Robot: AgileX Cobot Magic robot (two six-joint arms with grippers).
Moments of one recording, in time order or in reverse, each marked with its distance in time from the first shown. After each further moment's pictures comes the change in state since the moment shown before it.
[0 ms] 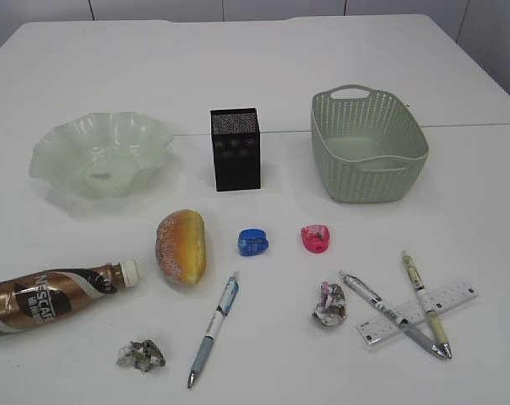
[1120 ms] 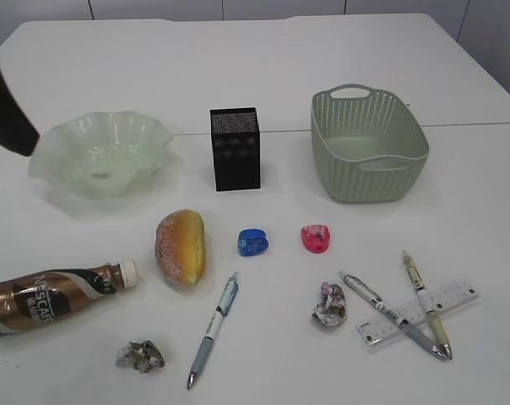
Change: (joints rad) left arm -0.040 1.106 -0.580 -0.227 0.101 -0.055; right arm 0.000 1.079 -0.460 0.027 0.055 0.098
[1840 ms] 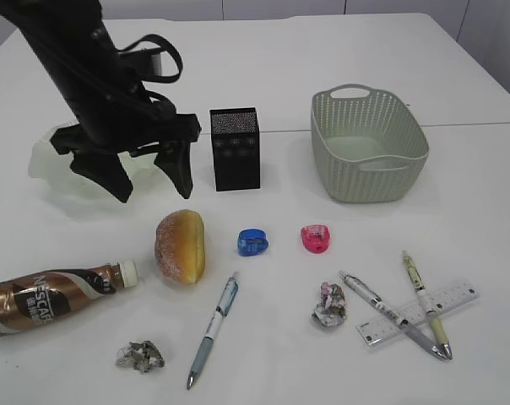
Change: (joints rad) left arm -0.227 0.579 -0.311 0.092 -0.073 -0.190; right arm 0.000 0.025 0.000 0.002 -0.021 0.000
